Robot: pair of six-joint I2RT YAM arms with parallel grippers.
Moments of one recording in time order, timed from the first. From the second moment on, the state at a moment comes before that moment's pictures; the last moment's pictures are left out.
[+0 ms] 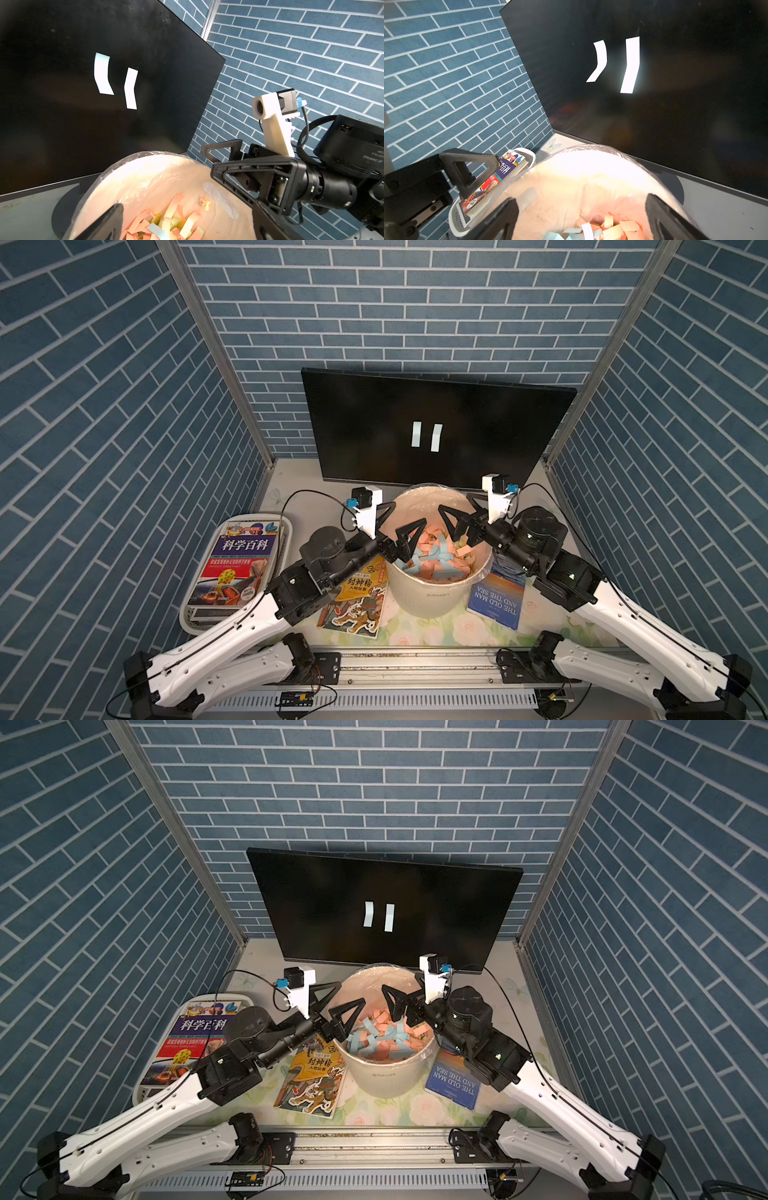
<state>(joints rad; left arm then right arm) -0.94 0.86 0.87 0.05 -0.10 -0.38 0.86 0.93 0.98 -0.15 0.09 0.33</state>
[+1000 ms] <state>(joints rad) -0.94 0.60 0.72 -0.01 -0.31 -0.37 0.59 1.21 1.04 0.18 -0.21 0.60</state>
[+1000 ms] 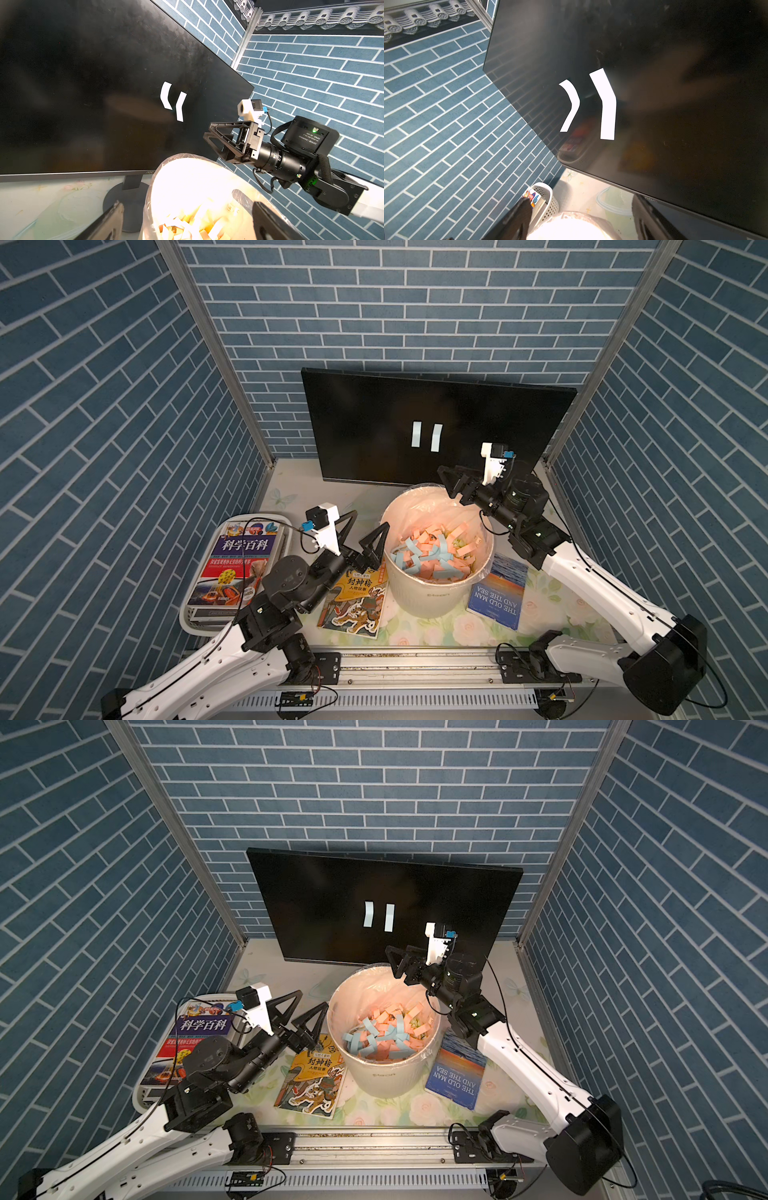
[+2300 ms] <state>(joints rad) -0.94 0.56 0.71 -0.02 -0.33 -0.36 0.54 1.50 1.21 0.34 -0.30 0.77</state>
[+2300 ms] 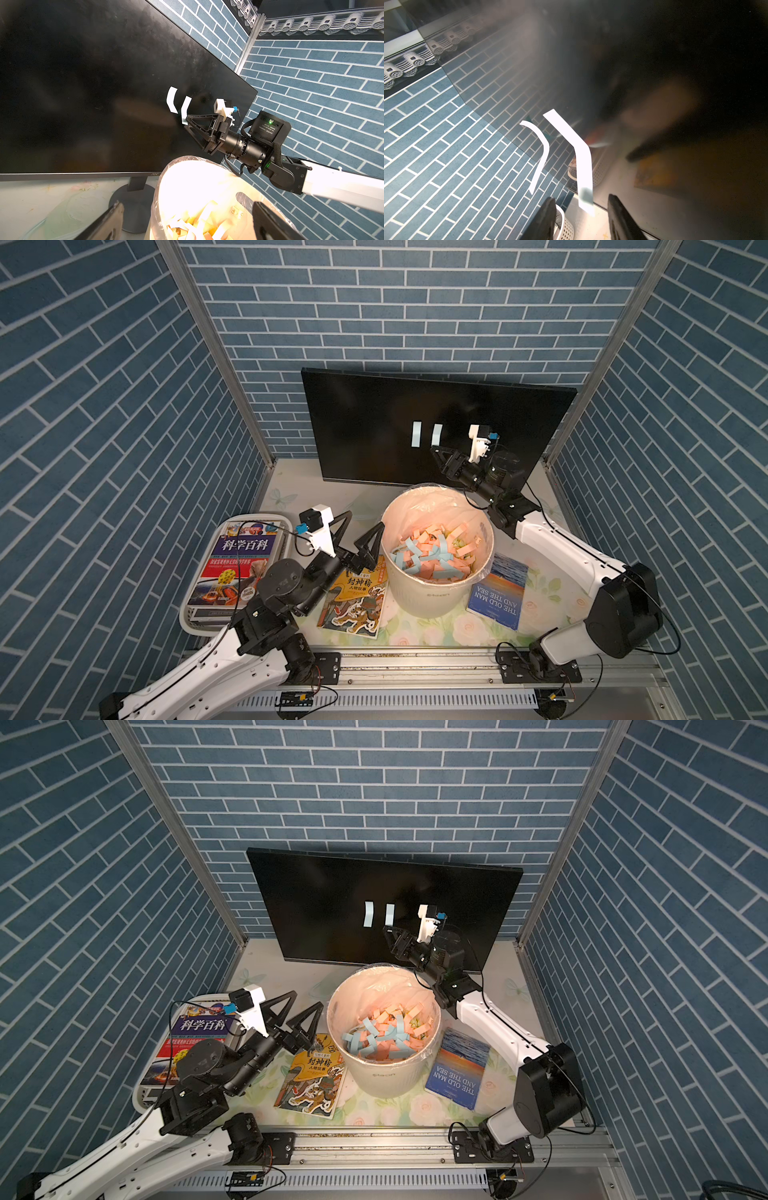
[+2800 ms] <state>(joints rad) -0.94 0.55 0.71 -0.02 -0.33 -0.36 0.53 1.53 1.24 0.36 -0.30 0.79</state>
